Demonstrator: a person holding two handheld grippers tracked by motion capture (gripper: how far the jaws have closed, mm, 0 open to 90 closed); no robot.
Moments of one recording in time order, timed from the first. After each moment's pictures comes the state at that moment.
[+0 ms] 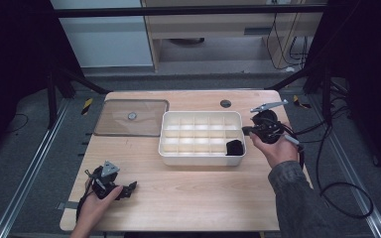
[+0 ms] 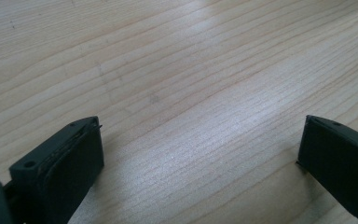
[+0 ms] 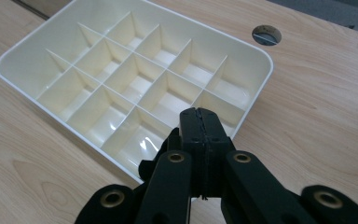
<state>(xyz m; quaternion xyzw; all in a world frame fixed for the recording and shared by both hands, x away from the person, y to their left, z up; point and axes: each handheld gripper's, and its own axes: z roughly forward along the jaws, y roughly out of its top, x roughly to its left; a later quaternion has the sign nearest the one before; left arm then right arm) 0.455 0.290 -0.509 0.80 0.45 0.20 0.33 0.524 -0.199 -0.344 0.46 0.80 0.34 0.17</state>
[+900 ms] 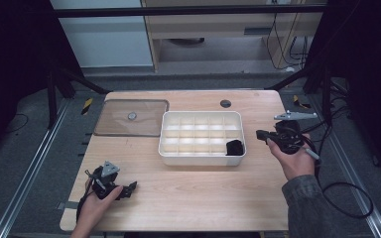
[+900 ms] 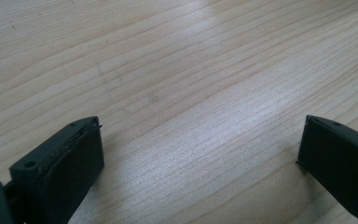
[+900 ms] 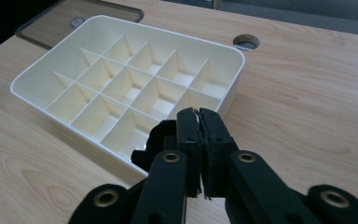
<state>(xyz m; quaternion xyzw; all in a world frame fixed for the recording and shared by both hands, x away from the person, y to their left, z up) 0.455 0.289 -0.509 0.80 0.45 0.20 0.33 0.493 -0.243 -0.353 0.48 0.75 0.41 0.18</state>
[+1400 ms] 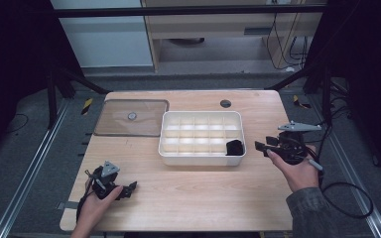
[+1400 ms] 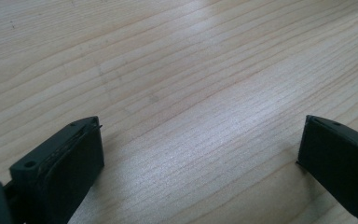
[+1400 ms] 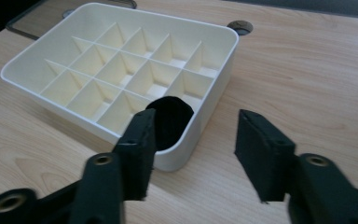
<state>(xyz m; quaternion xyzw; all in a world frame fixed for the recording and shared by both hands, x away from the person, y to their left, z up) 0.455 0.289 -0.509 0.80 0.45 0.20 0.33 0.474 -0.251 -0.371 0.50 0.74 0.41 0.19</state>
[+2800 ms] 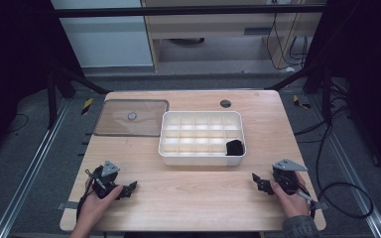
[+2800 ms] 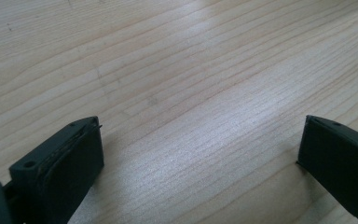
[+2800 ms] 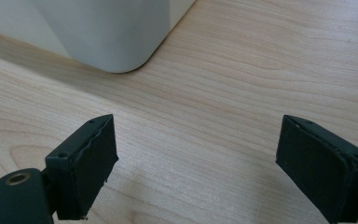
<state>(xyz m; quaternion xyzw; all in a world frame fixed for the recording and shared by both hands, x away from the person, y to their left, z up) 0.457 0.290 -0.509 0.81 0.45 0.20 0.33 0.446 -0.265 -0.505 0.50 0.74 0.39 0.23</state>
